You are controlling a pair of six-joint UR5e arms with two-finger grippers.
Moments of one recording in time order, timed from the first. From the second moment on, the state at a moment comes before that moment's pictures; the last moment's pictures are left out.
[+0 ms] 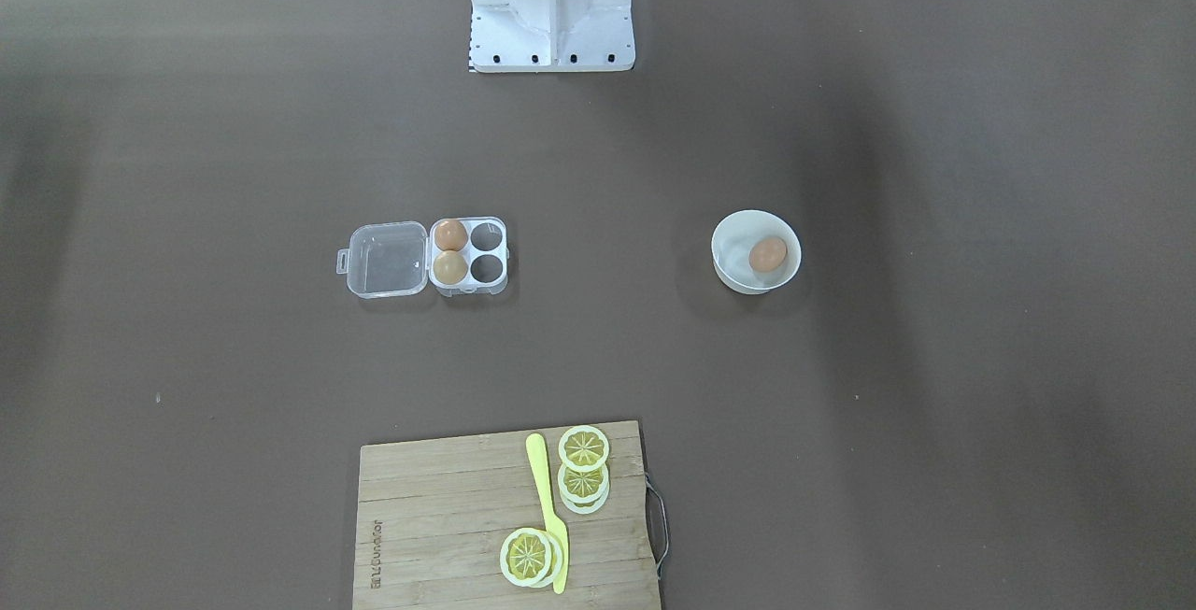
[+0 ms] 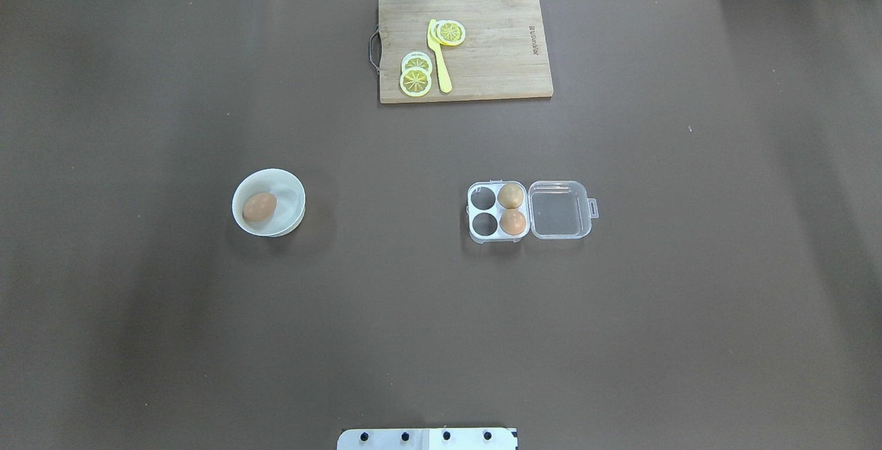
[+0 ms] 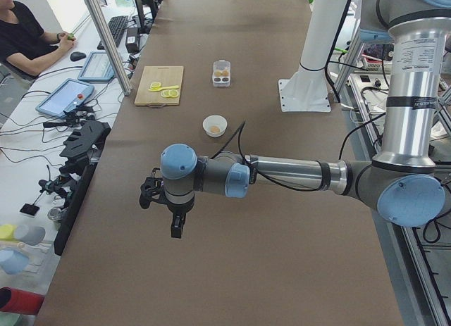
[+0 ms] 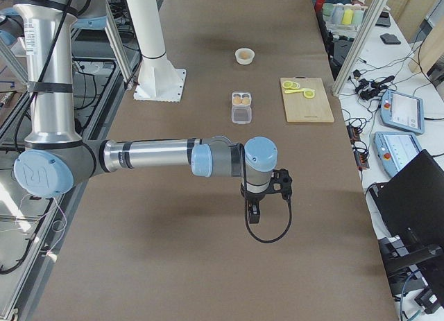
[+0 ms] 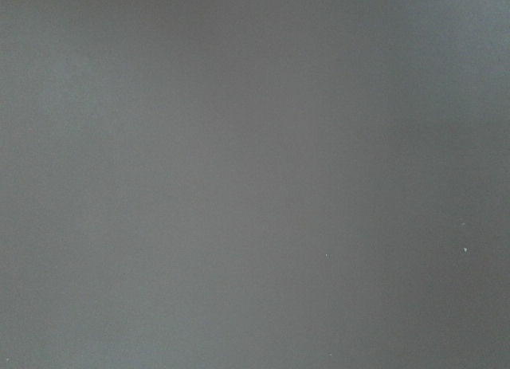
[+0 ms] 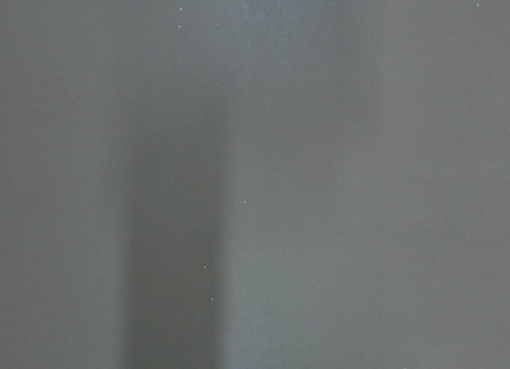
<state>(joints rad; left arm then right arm) -1.60 -1.59 -1.62 -1.66 -2.31 -0.04 1.58 -1.59 1.69 -1.65 2.36 -0.07</state>
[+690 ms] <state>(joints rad) -1.60 -1.59 -1.63 -1.67 -2.32 -0.04 1.58 -1.59 1.69 -1.64 2.37 -0.07</state>
